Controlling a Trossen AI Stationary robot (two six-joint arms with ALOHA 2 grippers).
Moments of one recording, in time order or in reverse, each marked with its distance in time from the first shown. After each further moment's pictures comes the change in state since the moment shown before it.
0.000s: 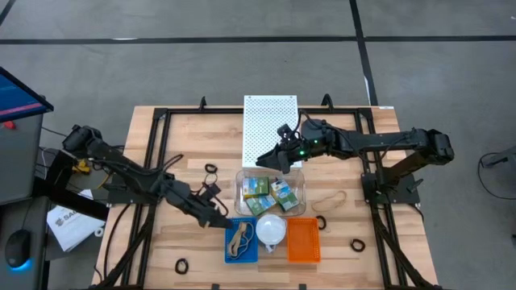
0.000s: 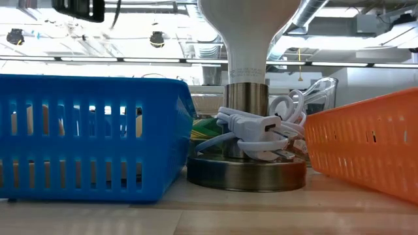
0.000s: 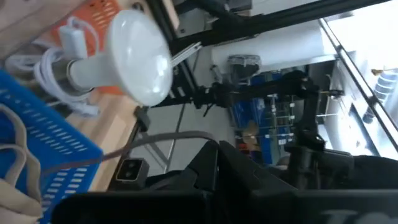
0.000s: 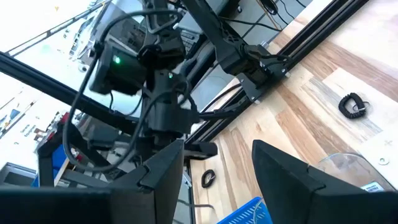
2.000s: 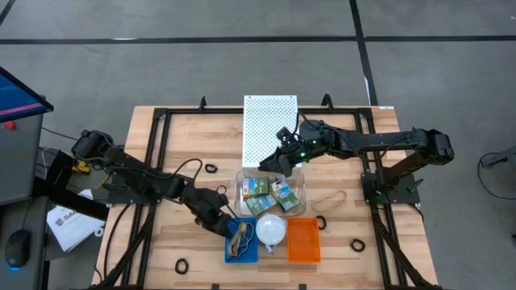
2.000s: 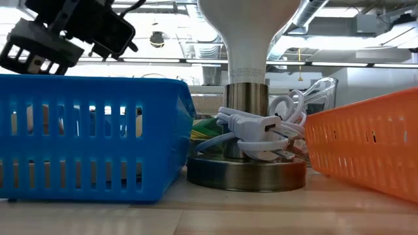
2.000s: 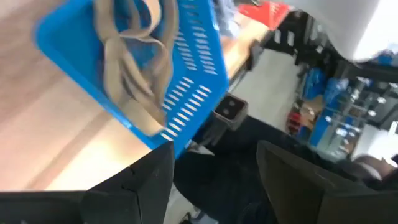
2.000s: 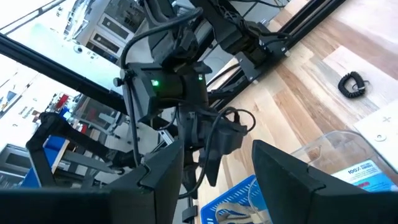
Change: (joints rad) left arm 0.100 0.179 0.000 -0.244 0.347 -0.206; right arm 0.001 -0.001 0.000 -0.064 -0.068 -0.023
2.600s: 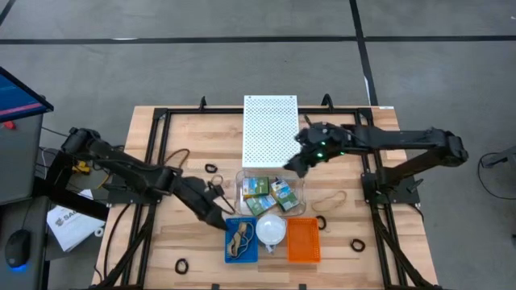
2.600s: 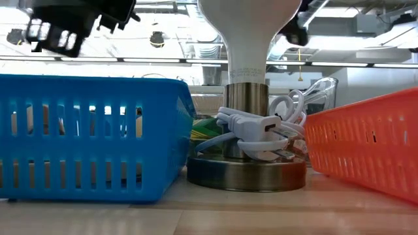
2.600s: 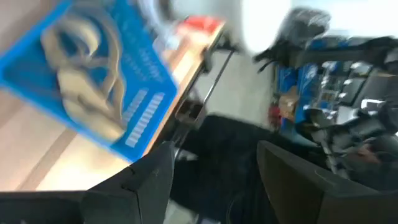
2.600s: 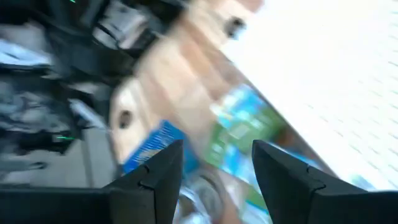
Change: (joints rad) left arm 0.033 -0.170 0.001 -0.035 -0.044 0.124; right arm 0.005 -0.151 0.000 -0.550 0.185 -0.045
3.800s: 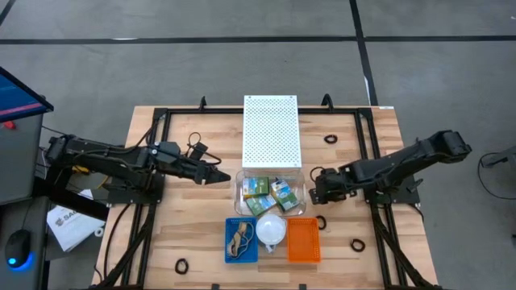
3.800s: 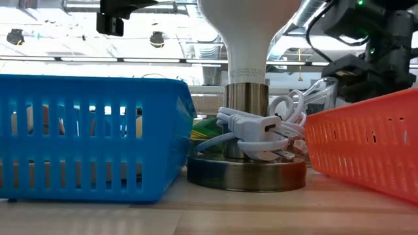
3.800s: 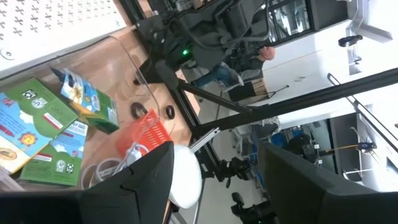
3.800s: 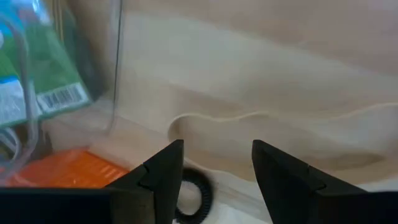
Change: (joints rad) left arm 0.228 -0.288 -0.002 0.020 -0.255 0.264; right arm 0.260 -0.037 -0.560 -0.043 0.031 0.749
